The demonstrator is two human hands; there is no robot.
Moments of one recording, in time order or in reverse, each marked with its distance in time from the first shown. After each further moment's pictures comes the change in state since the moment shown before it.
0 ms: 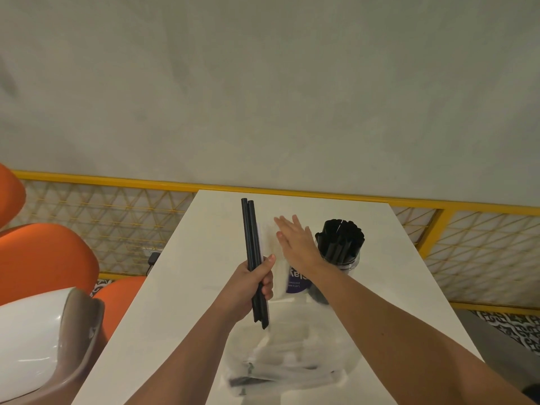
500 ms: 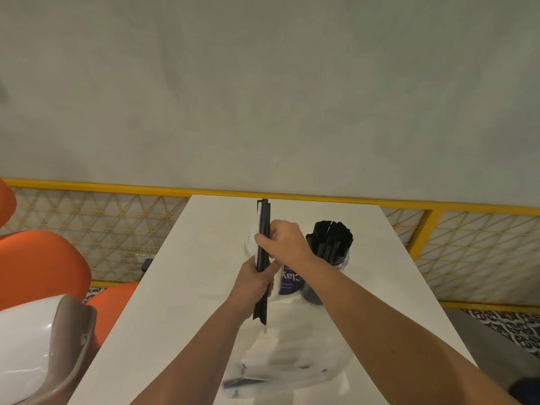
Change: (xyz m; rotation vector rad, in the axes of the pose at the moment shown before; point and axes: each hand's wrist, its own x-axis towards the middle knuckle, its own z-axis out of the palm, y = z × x) left_hand 0.003 0.003 0.028 0.234 0.145 0.081; right_hand -0.019 -0.057 -0.042 0.183 0.041 0.148
